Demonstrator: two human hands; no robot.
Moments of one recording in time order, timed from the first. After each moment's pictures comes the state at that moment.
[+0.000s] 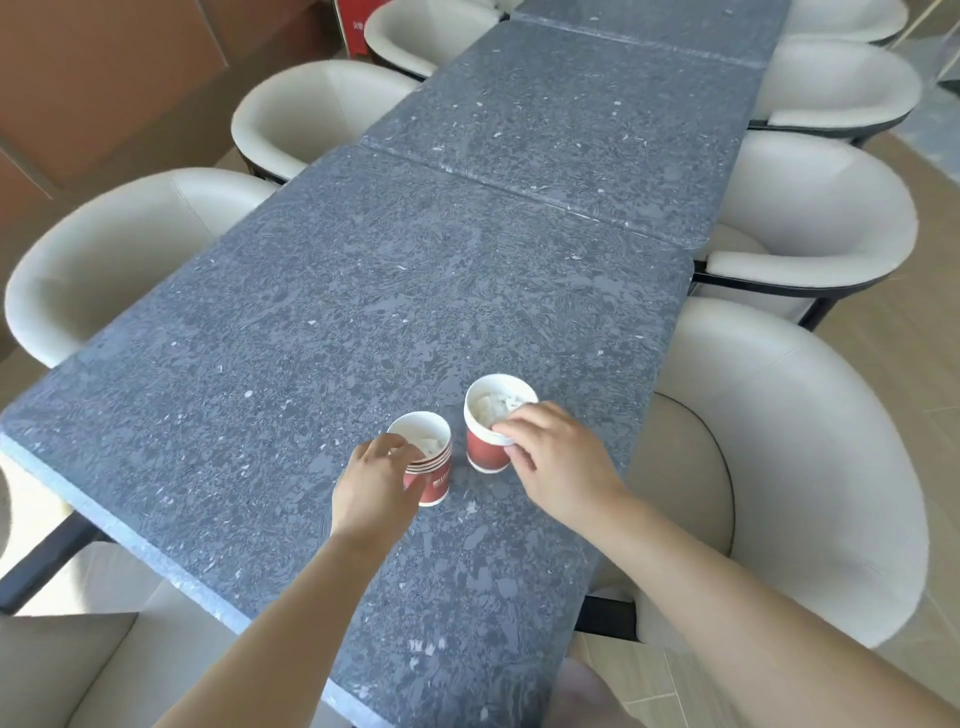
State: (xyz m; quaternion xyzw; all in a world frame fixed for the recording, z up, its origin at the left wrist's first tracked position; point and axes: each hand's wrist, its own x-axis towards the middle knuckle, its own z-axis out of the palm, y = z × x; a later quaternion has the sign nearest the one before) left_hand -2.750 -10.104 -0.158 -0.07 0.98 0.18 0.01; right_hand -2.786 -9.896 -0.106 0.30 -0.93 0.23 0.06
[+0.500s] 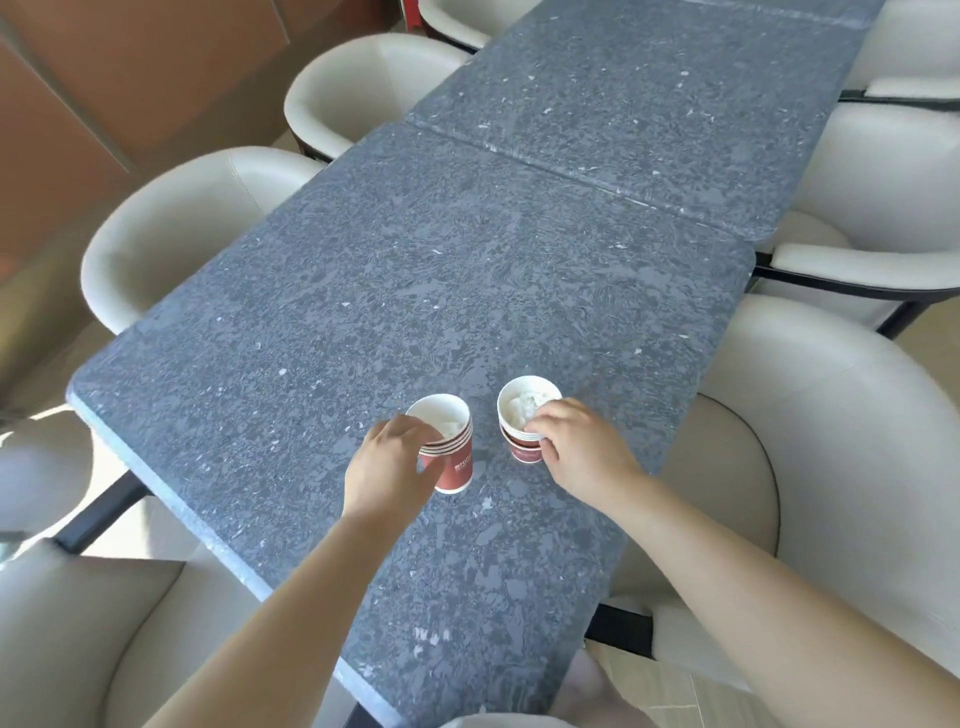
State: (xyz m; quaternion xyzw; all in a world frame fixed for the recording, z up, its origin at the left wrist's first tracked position) left_hand -2.757 -10.095 -0.145 -0.09 0.98 0.19 -0.02; right_hand -2.831 -9.880 -0.154 0.30 -0.93 0.21 -0.07
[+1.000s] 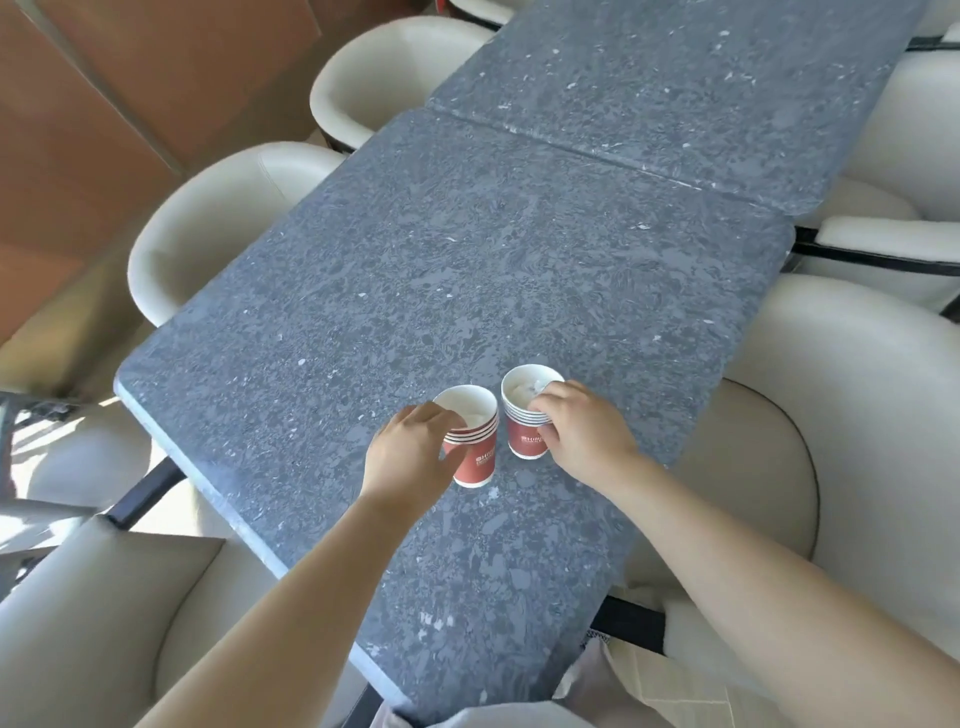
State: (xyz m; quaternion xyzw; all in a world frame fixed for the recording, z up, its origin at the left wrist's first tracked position) left_hand -2.764 -10.069 -0.134 -0.07 0.99 0.14 0.00; right_hand -2.845 -9.878 -0.161 0.29 -0.93 0.22 -0.07
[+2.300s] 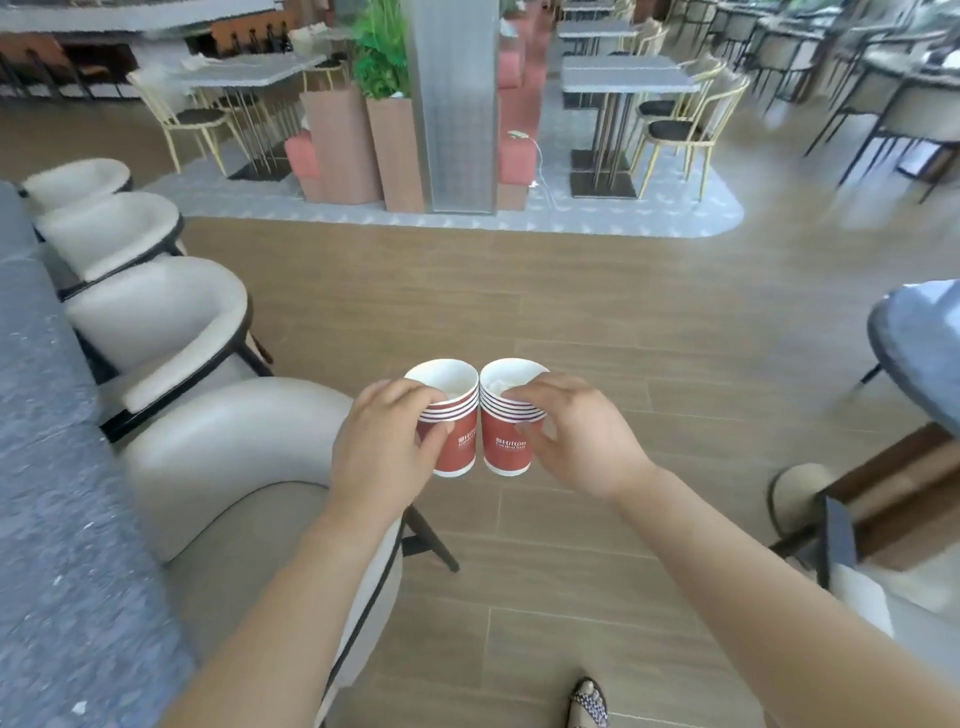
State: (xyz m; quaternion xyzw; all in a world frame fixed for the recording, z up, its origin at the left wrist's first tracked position) left_hand -2.593 -9.674 -0.003 0.59 0.75 0.29 -0.05; right_hand -2.413 -9.580 -0.003 -0.32 -0.90 0.17 0.25
